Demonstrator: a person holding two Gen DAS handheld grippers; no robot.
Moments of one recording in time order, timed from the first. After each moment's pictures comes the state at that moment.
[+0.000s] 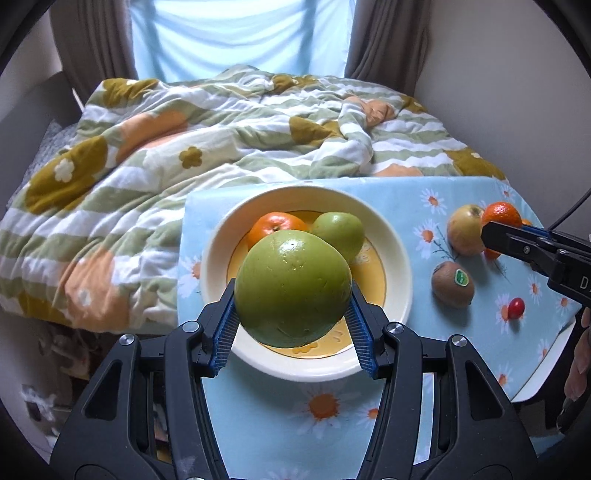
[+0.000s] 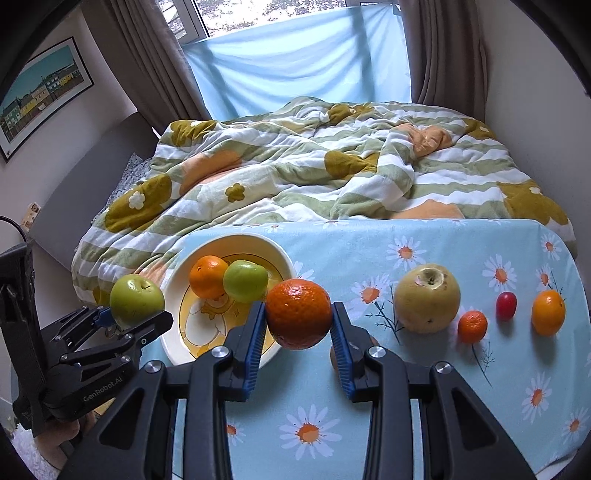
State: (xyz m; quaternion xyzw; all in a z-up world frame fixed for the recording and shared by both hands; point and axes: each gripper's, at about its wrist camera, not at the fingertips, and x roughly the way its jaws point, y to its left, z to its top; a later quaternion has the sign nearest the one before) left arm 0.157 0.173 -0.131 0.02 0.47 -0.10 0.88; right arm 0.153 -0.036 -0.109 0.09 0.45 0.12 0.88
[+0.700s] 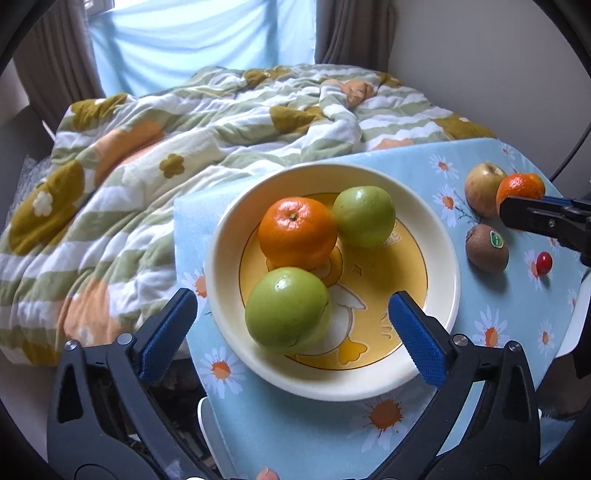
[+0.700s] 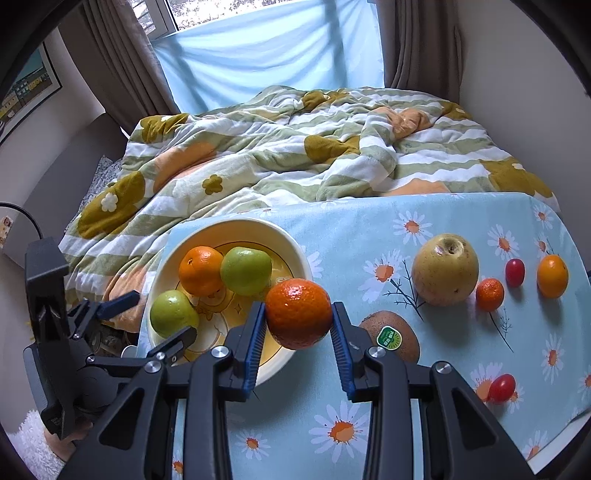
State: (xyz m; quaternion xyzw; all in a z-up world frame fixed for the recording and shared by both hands) left arm 0.174 0.188 -0.163 0.08 0.46 -0.15 0.87; right arm 0.154 -0.006 -0.123 0.10 0.47 0.06 0.87
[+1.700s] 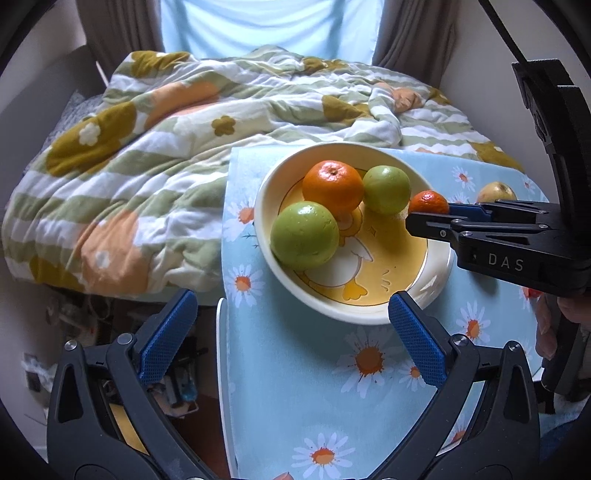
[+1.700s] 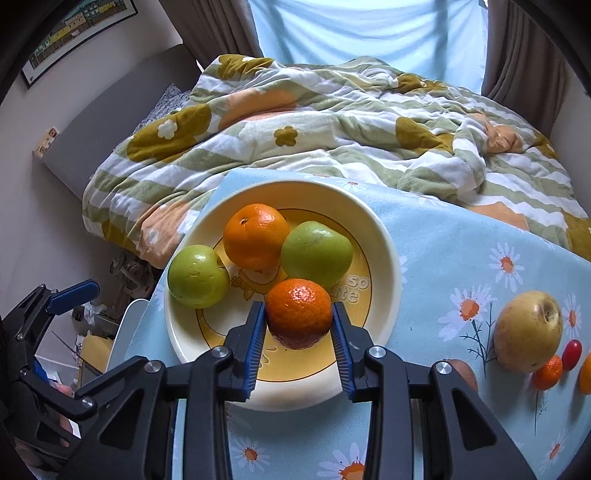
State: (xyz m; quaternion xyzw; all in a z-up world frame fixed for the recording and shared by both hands) left arm 0.123 0.217 -0.149 0.00 0.50 -0.05 0.87; right arm 0.192 0.046 -0.166 0.00 0.51 0.22 0.83
